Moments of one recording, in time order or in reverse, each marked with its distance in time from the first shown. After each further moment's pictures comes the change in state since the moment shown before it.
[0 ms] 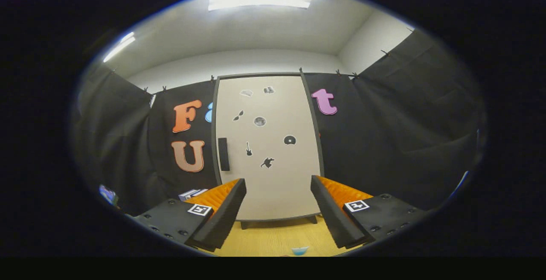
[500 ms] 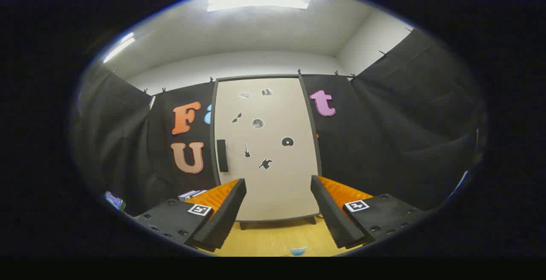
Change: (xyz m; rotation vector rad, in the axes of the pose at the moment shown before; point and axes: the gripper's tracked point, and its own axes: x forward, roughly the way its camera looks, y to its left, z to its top) arm -0.005 -0.004 0.002 0.005 -0.008 0.003
